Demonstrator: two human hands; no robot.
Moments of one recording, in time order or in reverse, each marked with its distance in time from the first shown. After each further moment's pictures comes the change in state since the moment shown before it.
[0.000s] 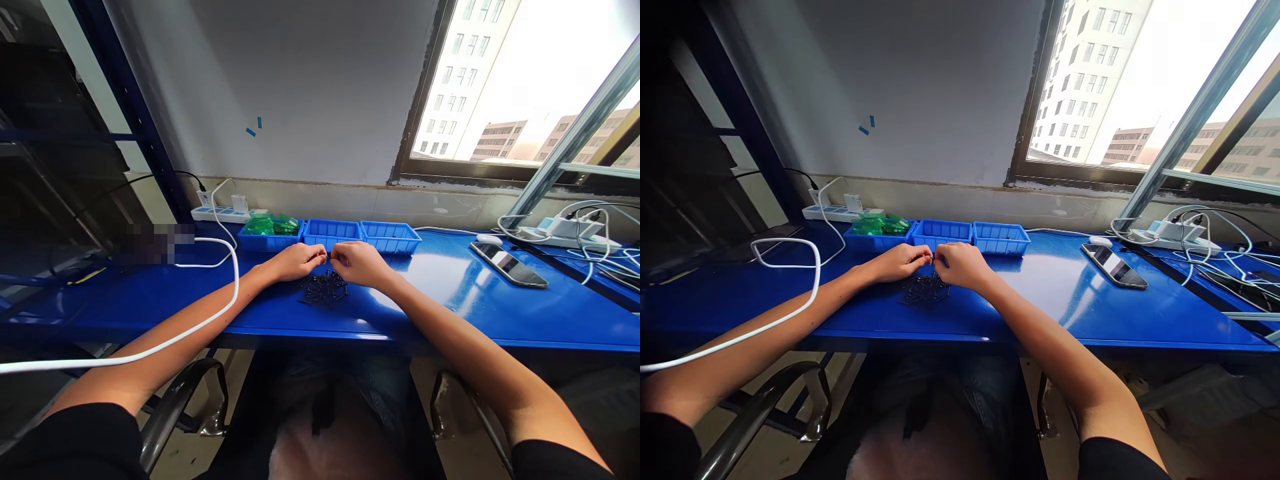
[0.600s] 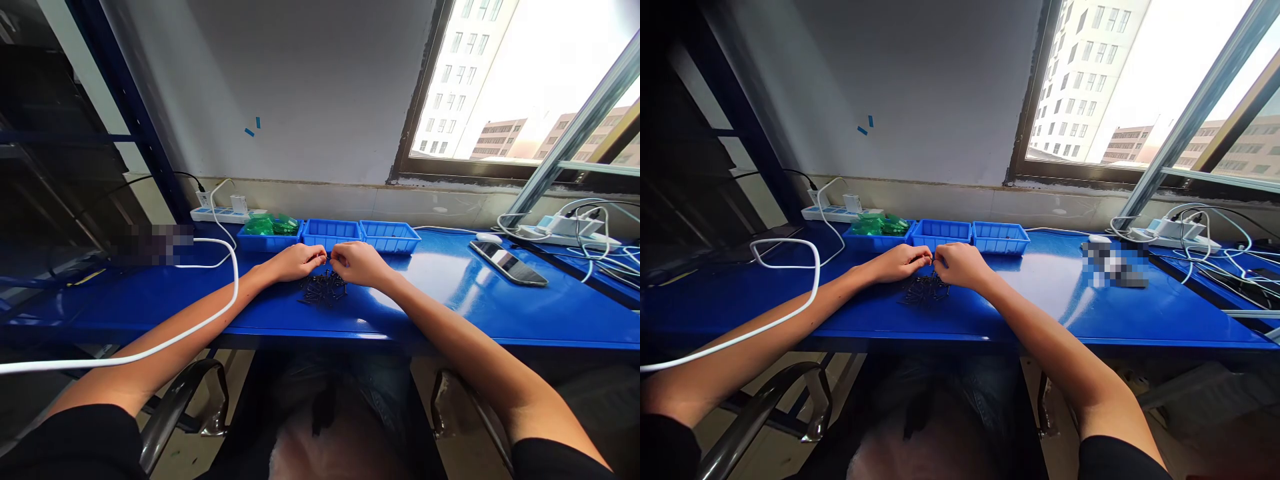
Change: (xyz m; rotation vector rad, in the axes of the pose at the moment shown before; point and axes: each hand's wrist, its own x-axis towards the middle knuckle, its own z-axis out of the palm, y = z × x) left_hand 0.000 0.001 -0.001 -0.011 -0.022 0.004; right_hand 0.000 0.001 0.000 -0.004 -0.020 -0.022
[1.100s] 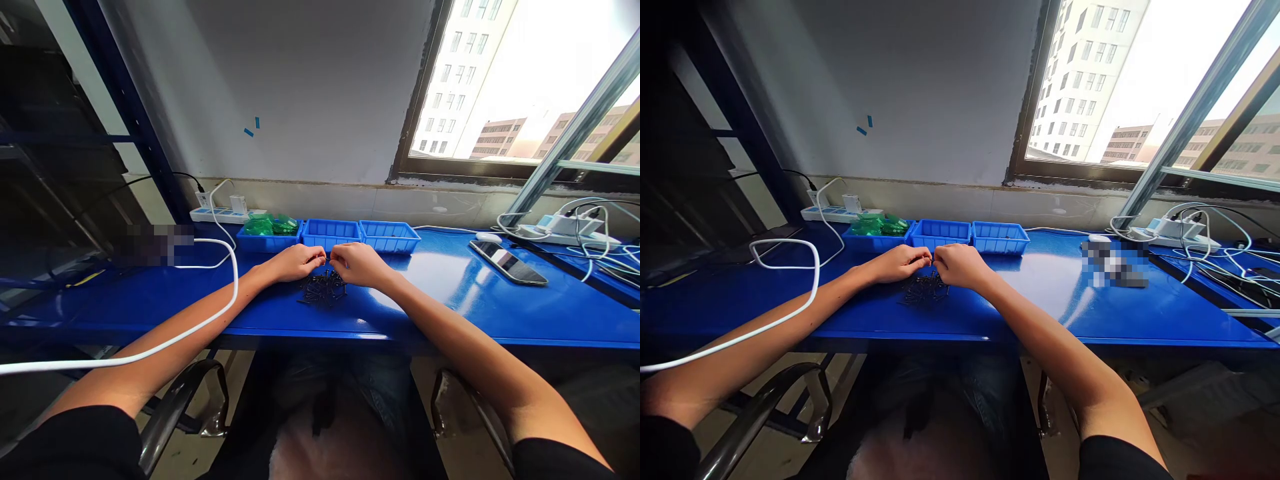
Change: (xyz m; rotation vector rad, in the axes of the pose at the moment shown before) left_hand 0.000 -0.001 0.000 0.013 -0.026 -0.017; right_hand 0.000 -0.001 -0.003 -0.056 -0.063 -0.011
